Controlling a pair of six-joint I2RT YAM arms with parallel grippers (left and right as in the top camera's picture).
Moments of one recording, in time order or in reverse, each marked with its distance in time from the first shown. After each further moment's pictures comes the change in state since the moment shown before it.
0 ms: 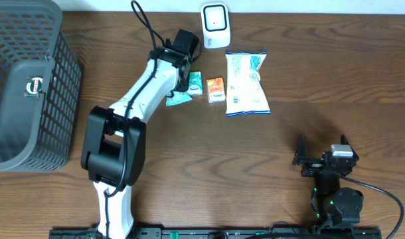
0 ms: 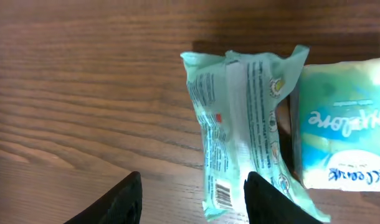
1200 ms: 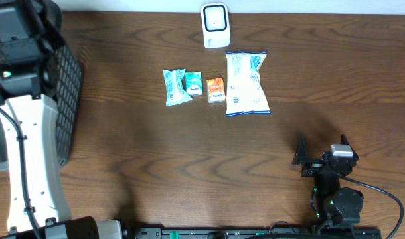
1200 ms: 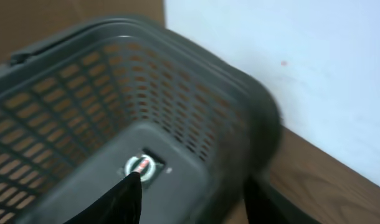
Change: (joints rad) left arm 0.576 -0.563 0.006 0.171 -0.015 -0.029; right arm 0.000 0.000 0.000 0.000 0.000 0.000
